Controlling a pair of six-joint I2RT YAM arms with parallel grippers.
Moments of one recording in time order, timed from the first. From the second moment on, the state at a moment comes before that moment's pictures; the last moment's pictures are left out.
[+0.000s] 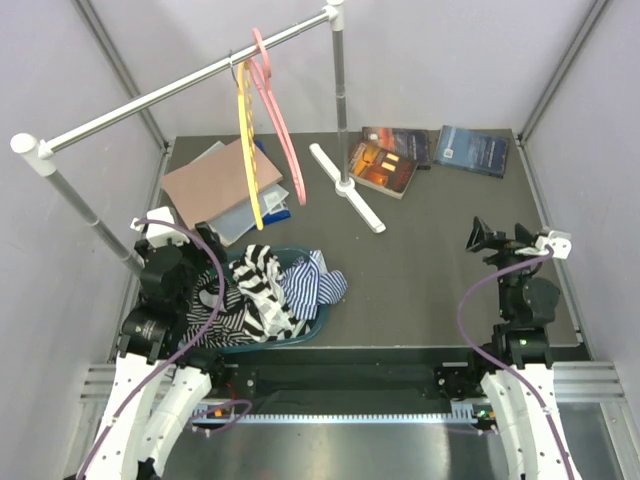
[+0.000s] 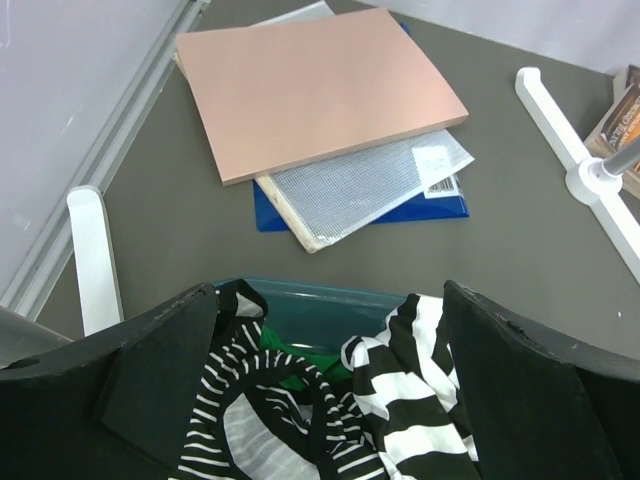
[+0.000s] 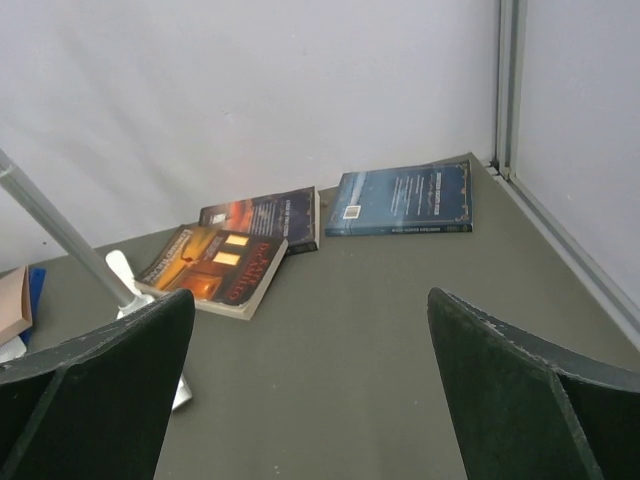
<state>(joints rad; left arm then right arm) -0.22 0.50 0.76 -0.52 -0.38 -0.29 -0.01 0.29 0.32 0.19 0.10 0.24</state>
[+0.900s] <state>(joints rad) -0.22 0.59 0.76 -0.52 -0.41 -0.29 0.73 0.84 0.36 0.38 0.14 0.23</state>
